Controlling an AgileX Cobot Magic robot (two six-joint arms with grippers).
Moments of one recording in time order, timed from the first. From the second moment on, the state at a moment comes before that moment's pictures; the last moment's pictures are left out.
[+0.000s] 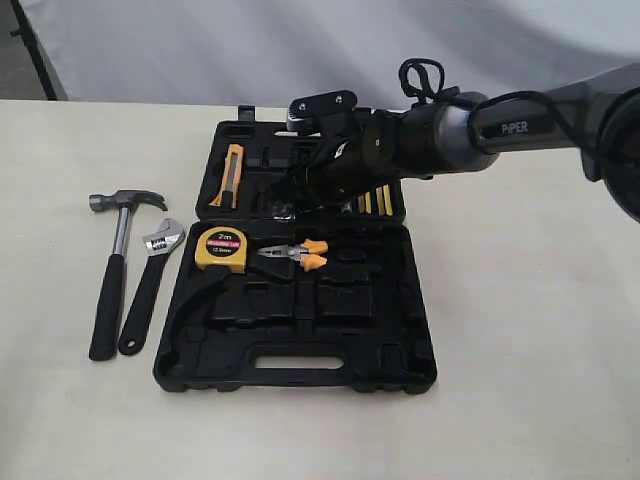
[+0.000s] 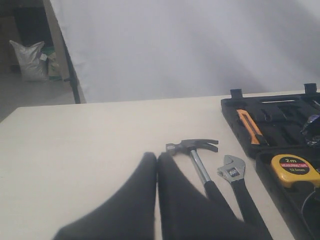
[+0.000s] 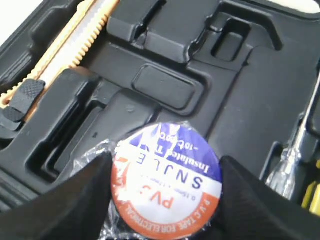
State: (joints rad) left arm -0.40 1.30 -0.96 0.82 0.66 -0.60; right arm 0.41 2.24 -1.48 0.34 0.15 -0.26
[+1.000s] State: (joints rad) left arm -0.40 1.30 -0.96 0.82 0.66 -0.60; right arm 0.40 2.07 -1.48 0.35 0.24 -0.25
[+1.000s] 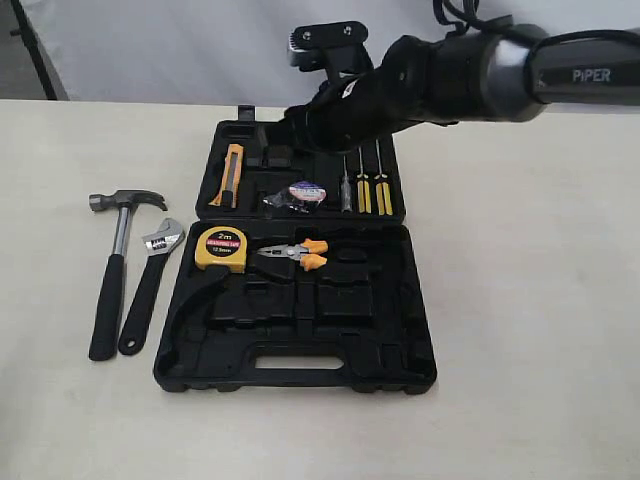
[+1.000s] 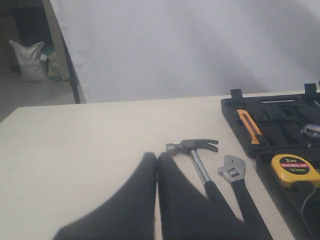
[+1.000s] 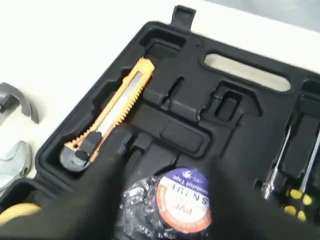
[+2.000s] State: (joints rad) left arm -0.40 1.30 -0.96 0.82 0.66 -0.60; right arm 0.42 2.20 -1.48 0.35 0.19 -0.25
